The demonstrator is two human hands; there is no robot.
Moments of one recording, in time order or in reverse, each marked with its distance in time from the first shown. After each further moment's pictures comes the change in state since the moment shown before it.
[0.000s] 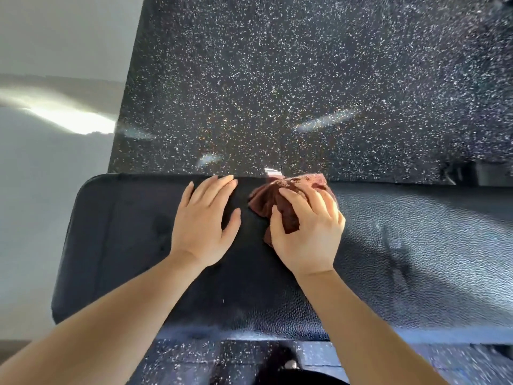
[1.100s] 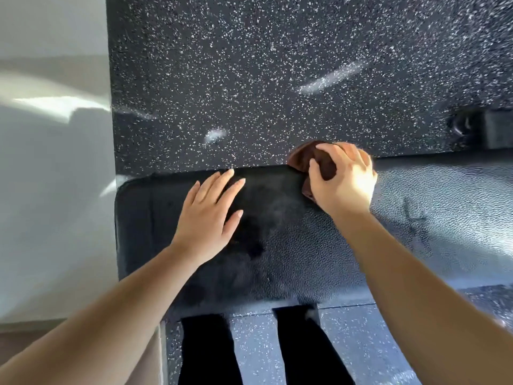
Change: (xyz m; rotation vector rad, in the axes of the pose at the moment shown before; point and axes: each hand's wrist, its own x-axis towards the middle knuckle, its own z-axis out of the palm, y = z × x) left_hand -0.006 -0.058 -0.038 0.015 -0.271 0.180; right_hand 0.055 -0.013 -0.003 -0.105 -0.182 0.232
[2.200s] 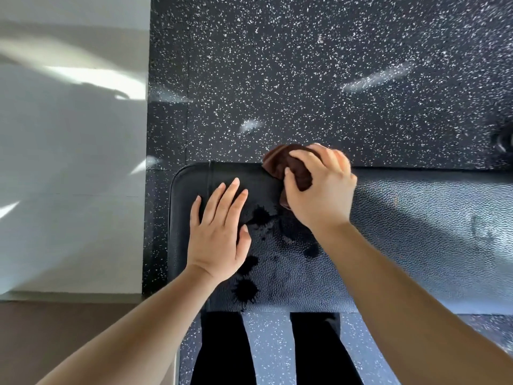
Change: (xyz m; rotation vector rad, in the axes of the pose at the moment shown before) left_hand -0.065 -0.055 0.021 -0.035 0.102 -0.214; right_hand -0.041 -0.116 0.056 0.000 -0.097 -0.188
